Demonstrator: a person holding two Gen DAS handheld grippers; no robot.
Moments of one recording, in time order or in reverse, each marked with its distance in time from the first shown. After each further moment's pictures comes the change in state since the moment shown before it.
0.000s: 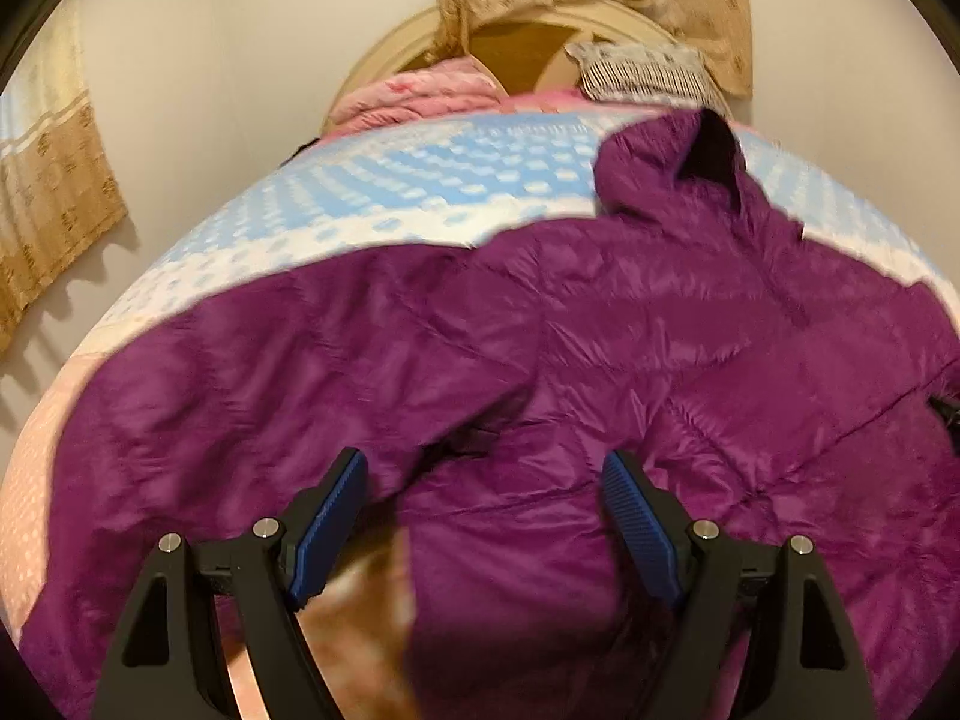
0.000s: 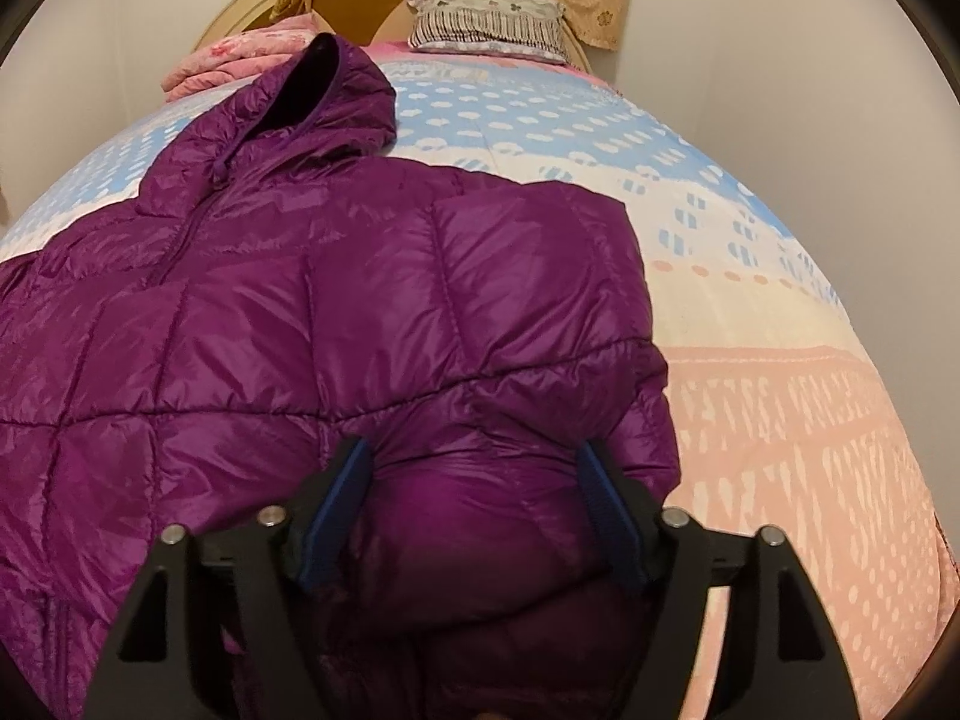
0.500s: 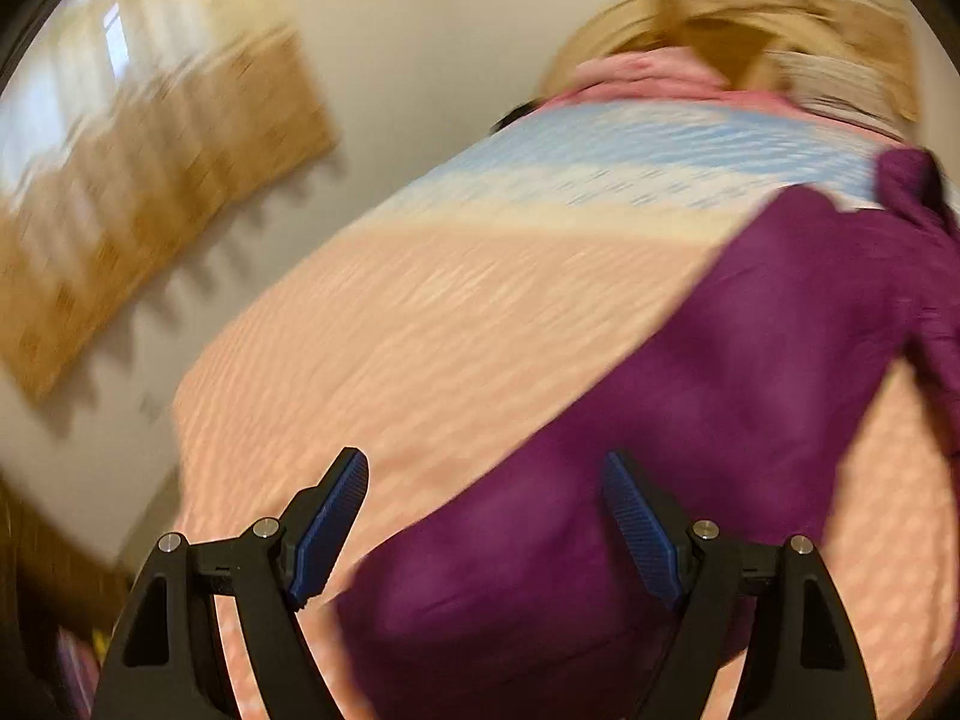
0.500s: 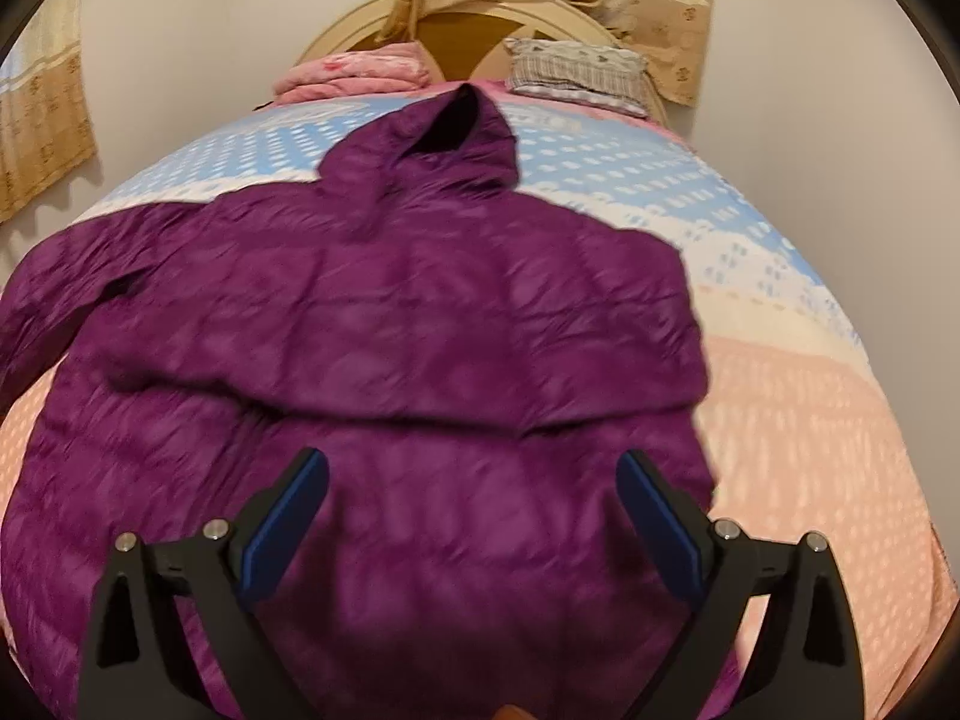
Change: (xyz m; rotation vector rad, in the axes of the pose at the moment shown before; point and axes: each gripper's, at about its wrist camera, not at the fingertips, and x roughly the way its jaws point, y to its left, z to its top) left arm -0.089 0.255 -0.112 -0.198 0.083 0.410; right arm -0.086 0.050 -0.069 -0.139 -0.118 0.164
